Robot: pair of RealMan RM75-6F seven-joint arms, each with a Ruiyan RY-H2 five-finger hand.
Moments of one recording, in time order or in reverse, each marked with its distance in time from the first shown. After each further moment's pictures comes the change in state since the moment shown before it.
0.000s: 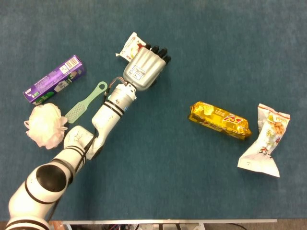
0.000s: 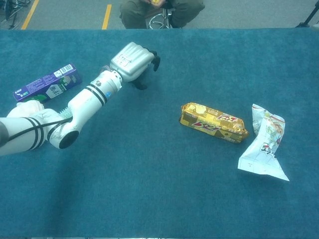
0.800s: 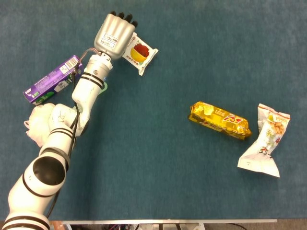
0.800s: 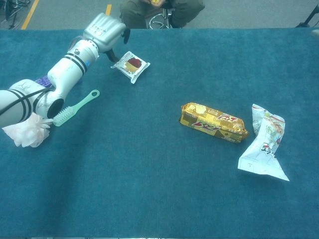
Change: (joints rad) left arm -0.073 0.042 -0.073 0.229 -0.063 -0.220 -0.013; right arm -0.009 -0.019 -0.010 0.036 0.013 -0.033 0.023
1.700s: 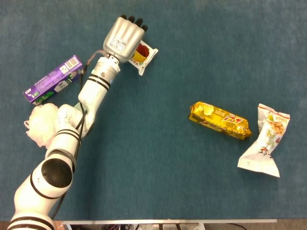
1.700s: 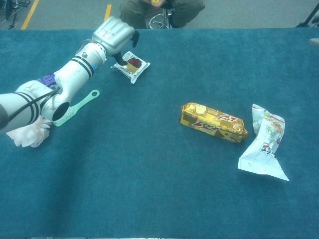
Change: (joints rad) left arm -0.025 -0.038 0.028 0.045 0.015 0.015 -0.068; right arm -0.010 -0.023 -0.013 0.035 -0.008 -0.013 0.034
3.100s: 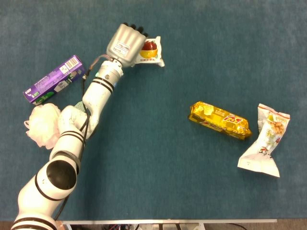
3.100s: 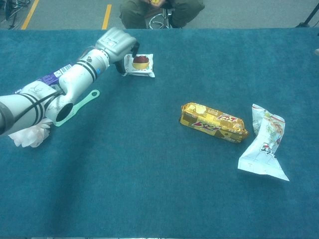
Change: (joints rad) left arm -0.009 -0.035 0.022 0.011 0.006 -0.083 -0.016; right arm -0.031 -0.033 -0.015 0.063 0.011 -0.044 0.067
